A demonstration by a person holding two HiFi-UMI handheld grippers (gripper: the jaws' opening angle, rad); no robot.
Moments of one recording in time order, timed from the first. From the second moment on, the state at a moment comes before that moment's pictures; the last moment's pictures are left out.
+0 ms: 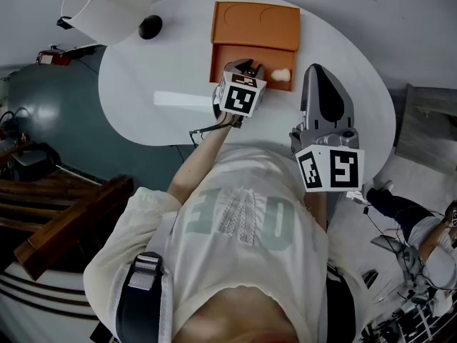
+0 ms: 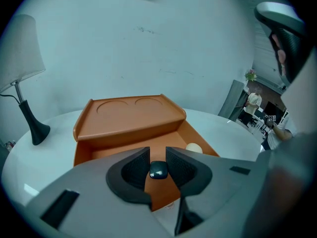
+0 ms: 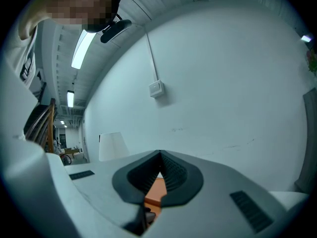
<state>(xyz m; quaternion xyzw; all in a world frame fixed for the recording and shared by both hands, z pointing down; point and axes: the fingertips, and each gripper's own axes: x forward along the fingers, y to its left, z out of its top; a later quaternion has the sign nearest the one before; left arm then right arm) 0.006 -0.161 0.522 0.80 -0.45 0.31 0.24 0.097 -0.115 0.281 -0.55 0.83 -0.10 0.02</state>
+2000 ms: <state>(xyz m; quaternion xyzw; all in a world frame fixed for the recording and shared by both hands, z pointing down) -0.071 -0.147 0.208 0.80 -0.59 -0.01 -0.04 0.071 -0.124 0.234 -0.54 0.84 0.01 0.03</state>
